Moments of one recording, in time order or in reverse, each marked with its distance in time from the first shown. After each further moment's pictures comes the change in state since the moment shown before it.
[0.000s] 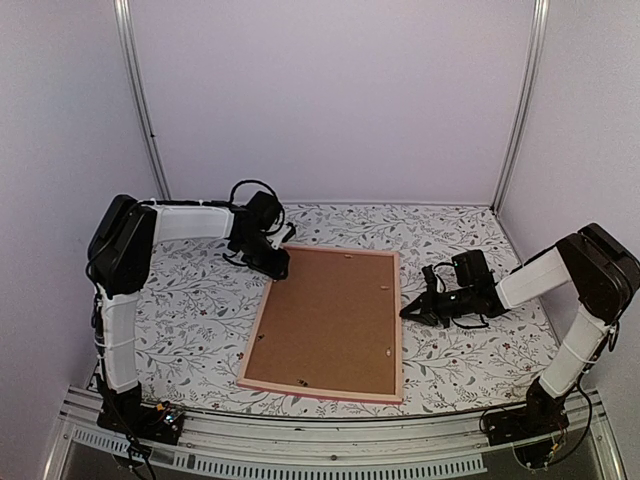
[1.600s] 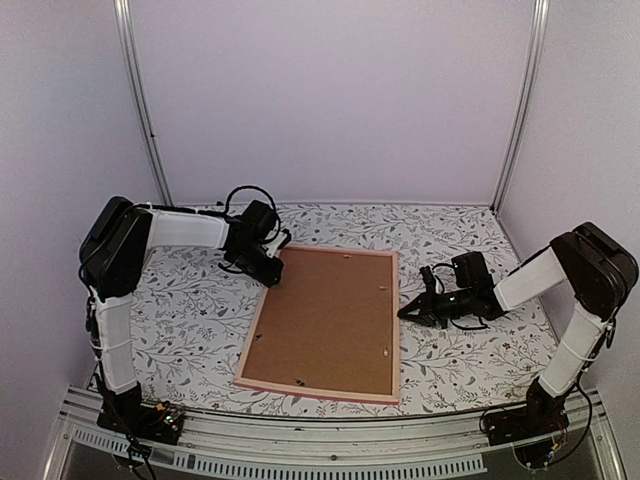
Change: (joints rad) left arm -0.005 -0.057 -0.142 0.109 -0.106 0.059; right arm -0.002 0.032 -0.013 0.074 -0.027 0.000
